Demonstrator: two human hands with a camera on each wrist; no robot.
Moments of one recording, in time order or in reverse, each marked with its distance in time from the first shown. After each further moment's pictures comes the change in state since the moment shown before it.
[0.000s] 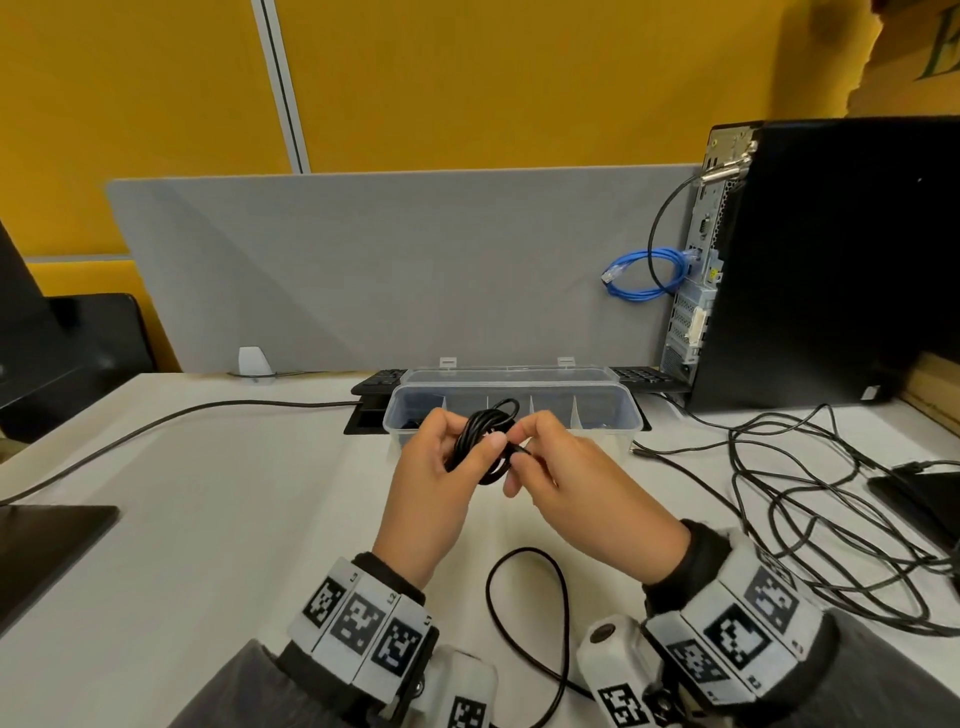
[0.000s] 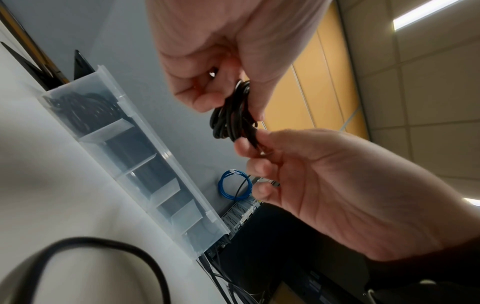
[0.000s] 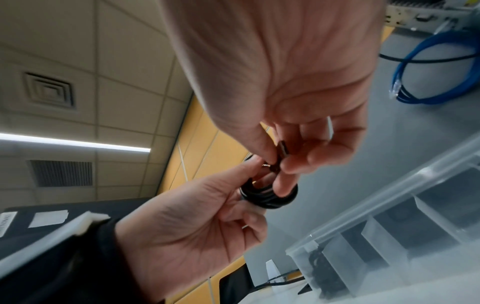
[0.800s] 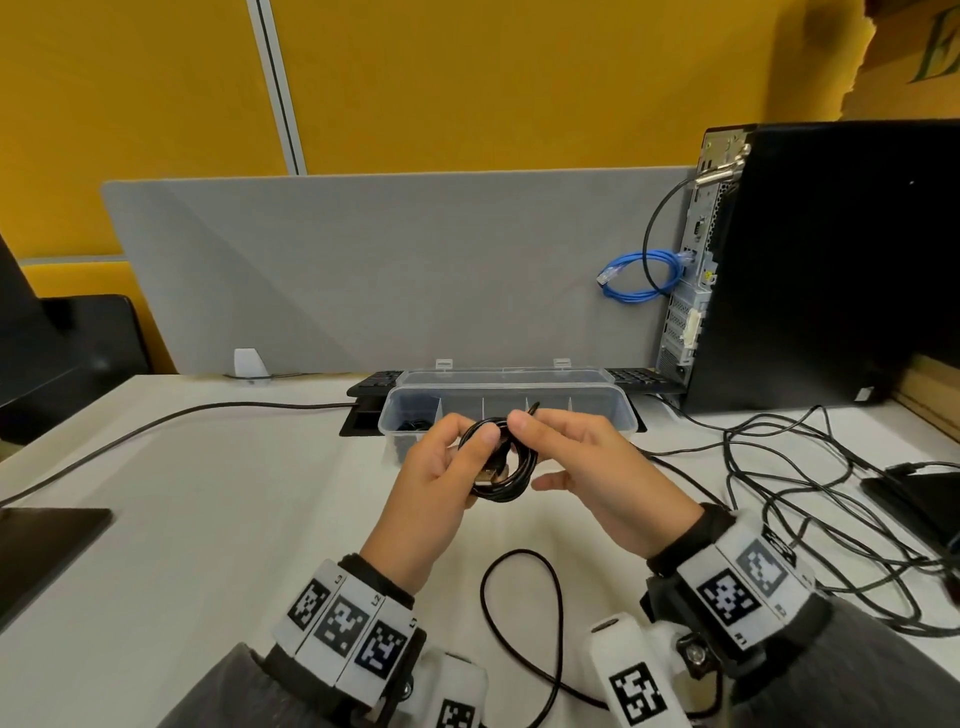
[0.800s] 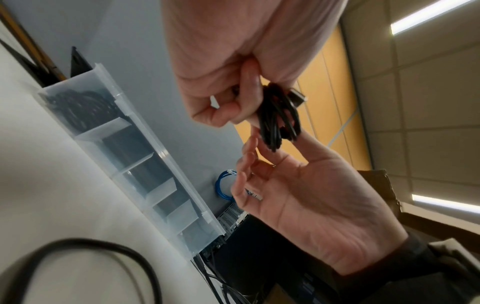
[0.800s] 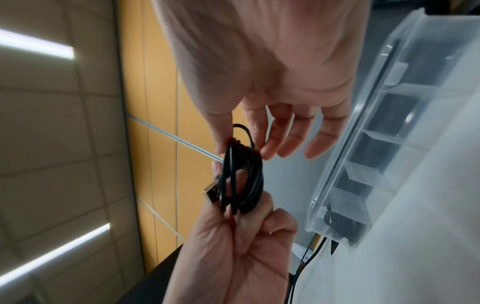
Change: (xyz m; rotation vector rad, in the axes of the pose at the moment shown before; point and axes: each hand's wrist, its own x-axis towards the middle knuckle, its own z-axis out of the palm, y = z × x) left_hand -0.005 0.015 0.001 -0.122 -0.152 -0.061; right_hand 0.010 0.016 -0.012 0.608 -0.009 0.133
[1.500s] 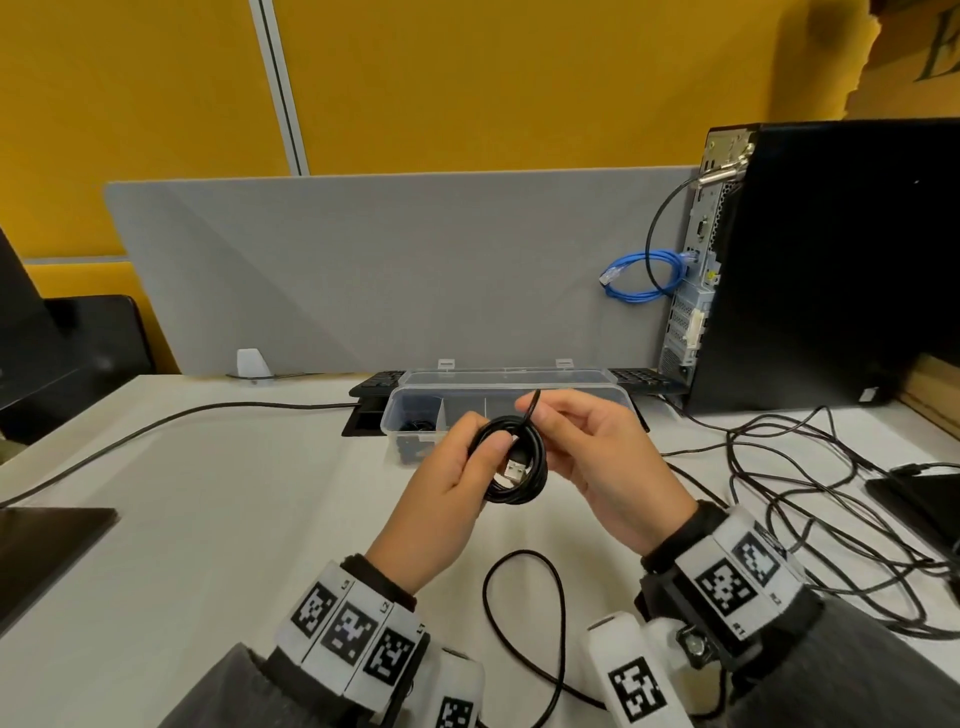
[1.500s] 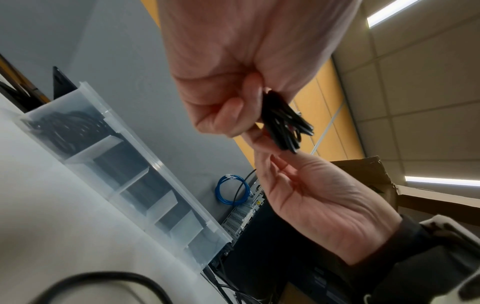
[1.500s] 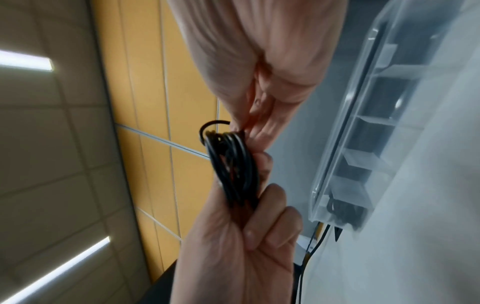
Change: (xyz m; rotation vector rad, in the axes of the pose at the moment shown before) left_hand 0.001 -0.002 -0.001 0.215 -0.083 0.047; right_hand 0.003 0.000 0.002 0.278 0.129 -0.123
